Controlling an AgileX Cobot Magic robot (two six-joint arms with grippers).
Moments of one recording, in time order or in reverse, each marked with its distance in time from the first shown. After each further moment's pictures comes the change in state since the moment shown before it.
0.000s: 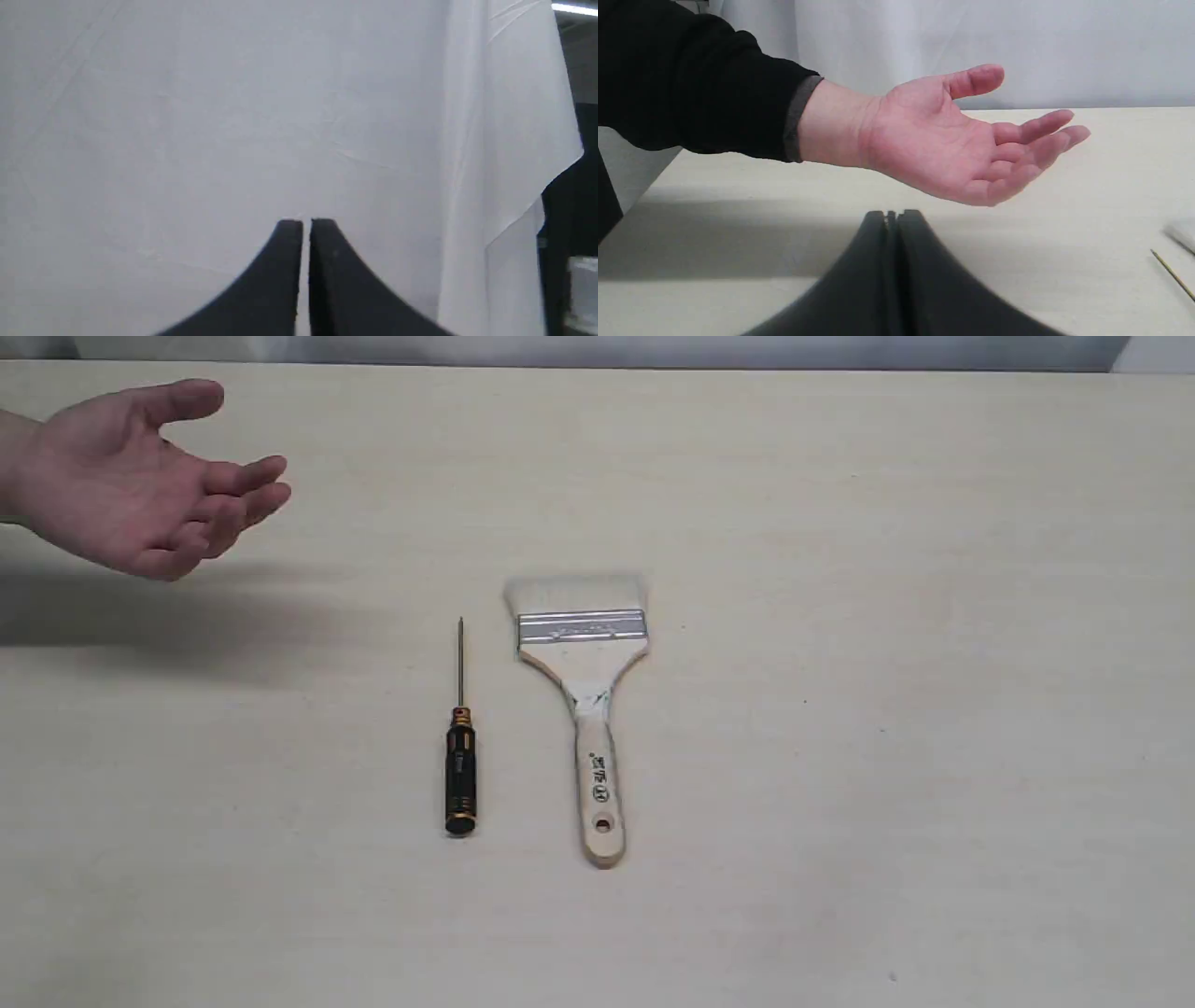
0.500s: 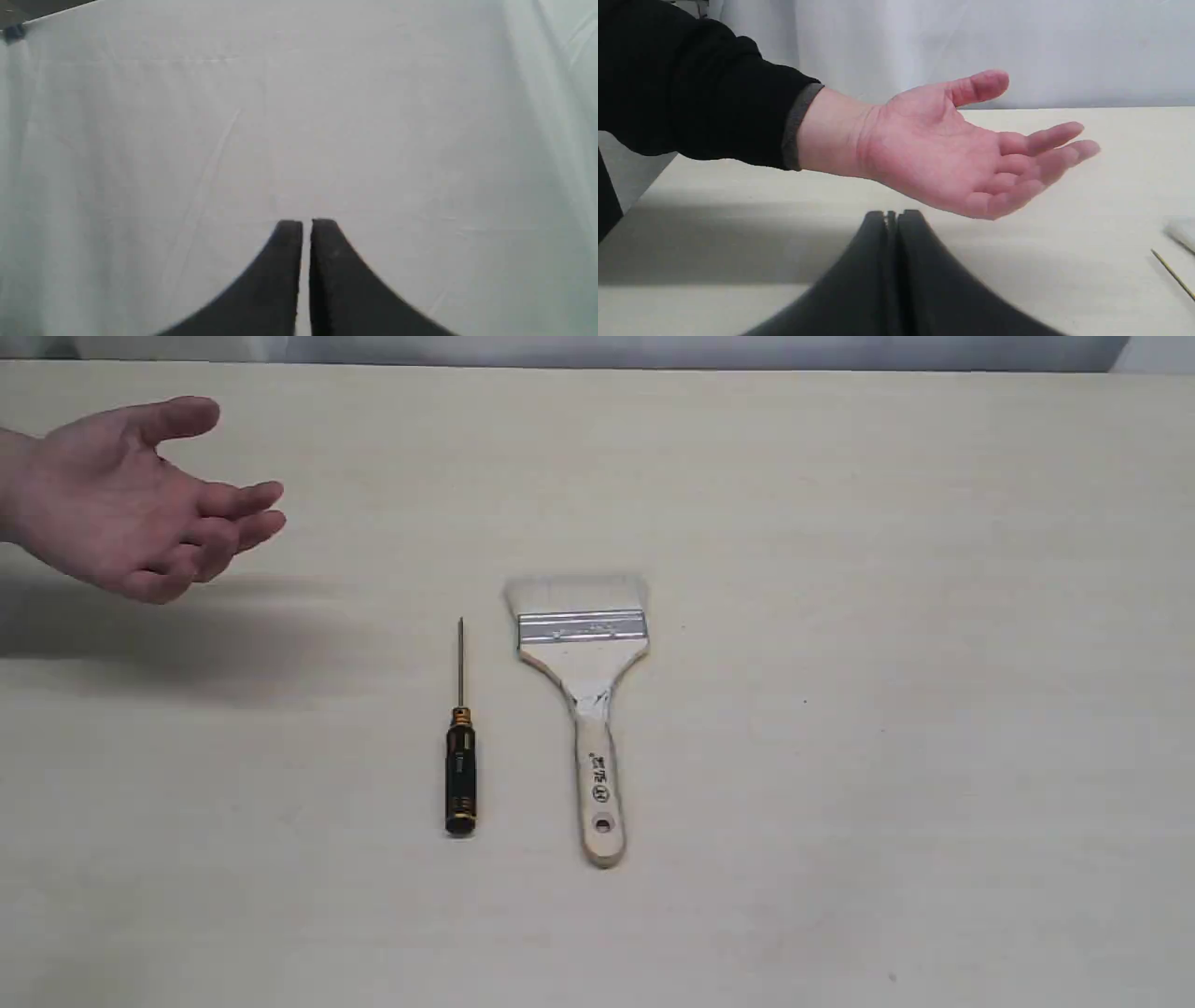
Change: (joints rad) left arm 0.000 0.000 0.000 0.000 0.000 0.000; right arm 0.000 0.000 0.000 -0.192 -0.240 0.538
